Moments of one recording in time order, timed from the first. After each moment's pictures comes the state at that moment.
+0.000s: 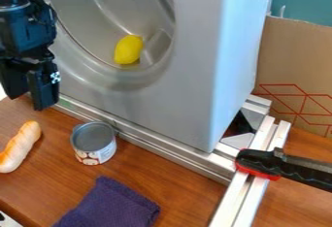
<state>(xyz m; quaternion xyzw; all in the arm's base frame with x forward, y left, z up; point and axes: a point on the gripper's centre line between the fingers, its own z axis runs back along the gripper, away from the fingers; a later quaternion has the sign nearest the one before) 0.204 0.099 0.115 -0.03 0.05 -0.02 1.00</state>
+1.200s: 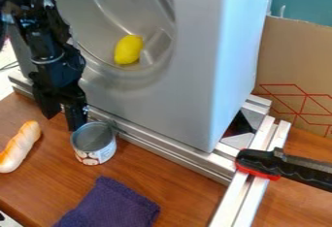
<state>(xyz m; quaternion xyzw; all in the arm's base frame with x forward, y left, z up) 0.253 0.119 0.033 0.00 -0.01 -0.02 1.00</state>
